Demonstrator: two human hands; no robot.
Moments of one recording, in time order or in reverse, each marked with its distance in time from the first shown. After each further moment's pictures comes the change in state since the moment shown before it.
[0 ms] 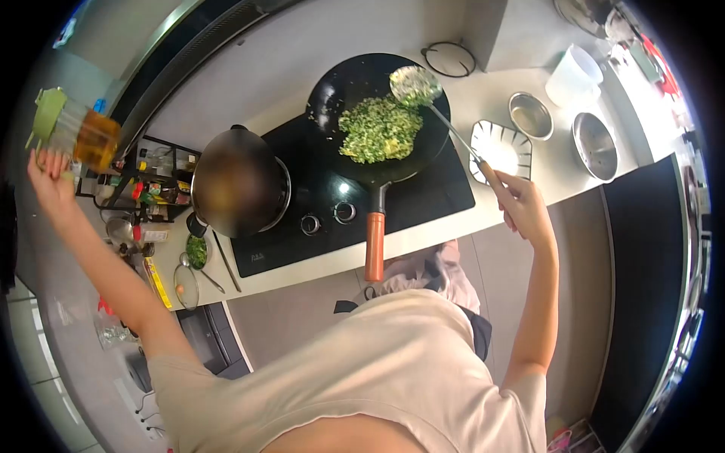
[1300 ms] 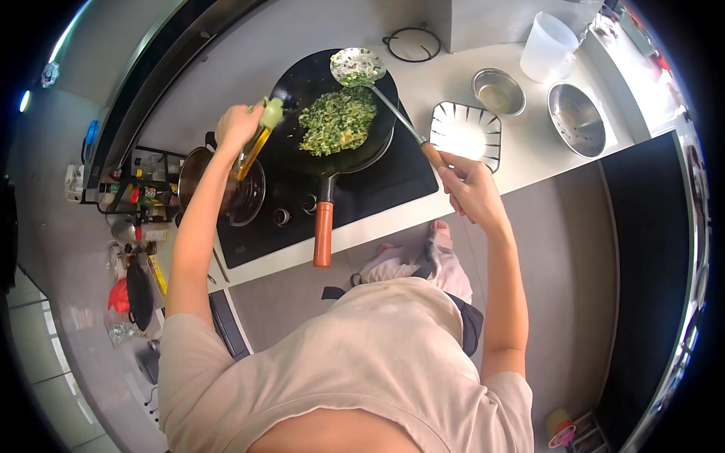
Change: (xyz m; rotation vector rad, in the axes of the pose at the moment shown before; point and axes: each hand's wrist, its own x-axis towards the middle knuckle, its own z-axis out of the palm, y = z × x) left_hand -0.188 -0.261 0.215 1.476 -0.632 -0.111; right_hand 0.011 0.046 -0.019 0.282 -0.084 -0.065
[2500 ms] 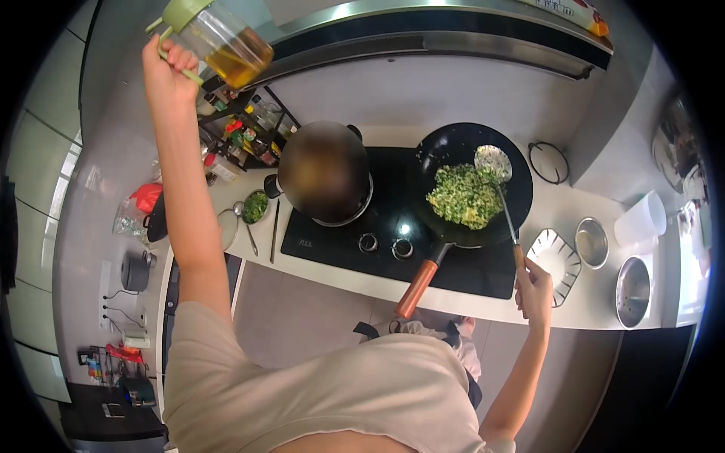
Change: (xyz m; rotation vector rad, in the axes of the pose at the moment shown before) left_hand -0.065 -0.179 -0.311 -1.676 0.828 0.128; right_hand 0.036 -0.012 0.058 -0.160 -0.013 -0.006
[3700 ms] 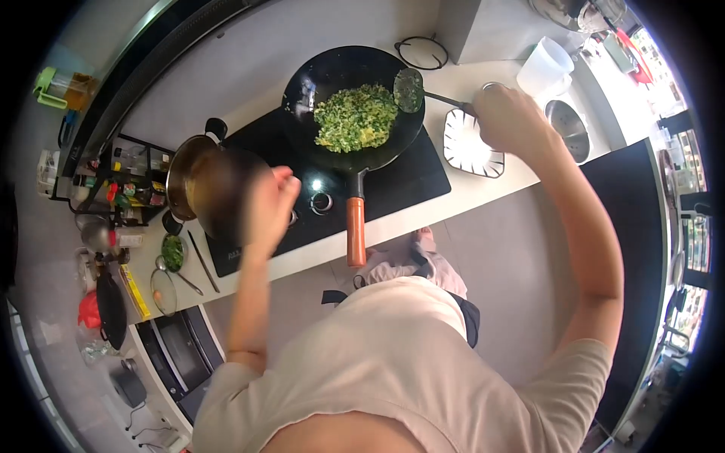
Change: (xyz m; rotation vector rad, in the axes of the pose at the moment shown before) left_hand -0.293 -0.222 -0.040 0.769 -0.706 -0.302; right_hand -0.014 -0.142 -0.042 -1.379 0.075 -0.205
